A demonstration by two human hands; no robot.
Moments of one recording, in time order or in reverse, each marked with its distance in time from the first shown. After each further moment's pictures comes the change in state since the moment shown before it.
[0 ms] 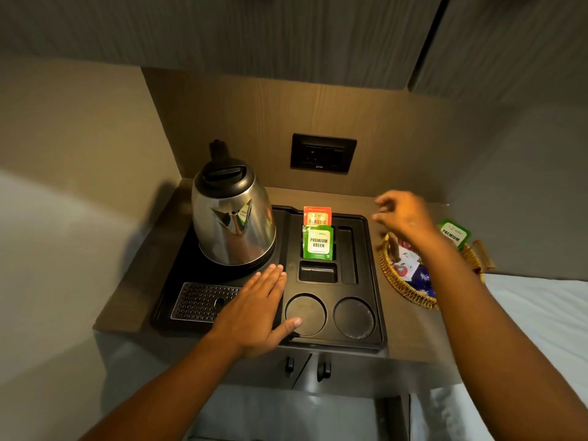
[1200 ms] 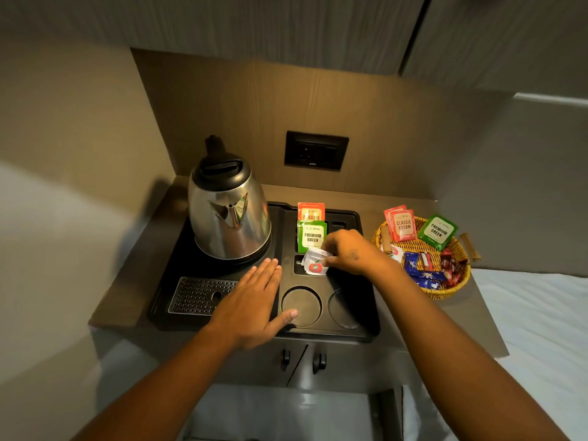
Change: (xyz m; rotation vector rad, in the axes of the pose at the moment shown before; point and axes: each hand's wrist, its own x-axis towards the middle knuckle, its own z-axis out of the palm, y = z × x) left_hand -0.003 0.004 -0.002 0.009 0.016 -0.001; right_hand -0.058 -0.029 0.066 -0.313 -0.355 -0.239
